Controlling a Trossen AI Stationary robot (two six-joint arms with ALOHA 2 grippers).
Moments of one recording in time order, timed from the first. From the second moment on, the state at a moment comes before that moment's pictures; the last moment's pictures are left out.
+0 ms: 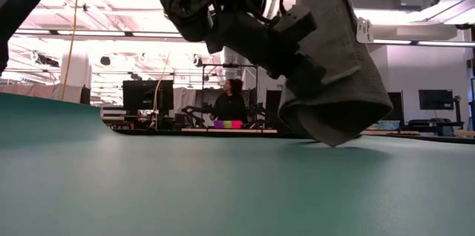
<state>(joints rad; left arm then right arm) -0.03 2.15 1.32 0.62 -0.60 0.52 0.12 1.25 1.41 0.43 1.38 -0.93</state>
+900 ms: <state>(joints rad) 0.01 2.19 1.32 0.64 -0.66 0.65 0.14 1.25 1.41 0.48 1.24 -0.86</state>
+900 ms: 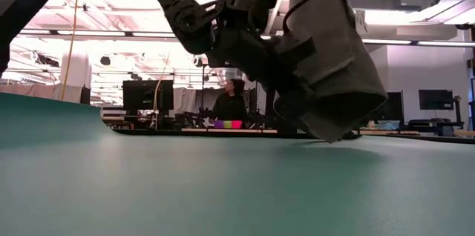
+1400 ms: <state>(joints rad) -0.03 2.20 1.39 0.65 -1.02 0.73 0.15 1.25 1.41 0.46 1.27 -0.92</state>
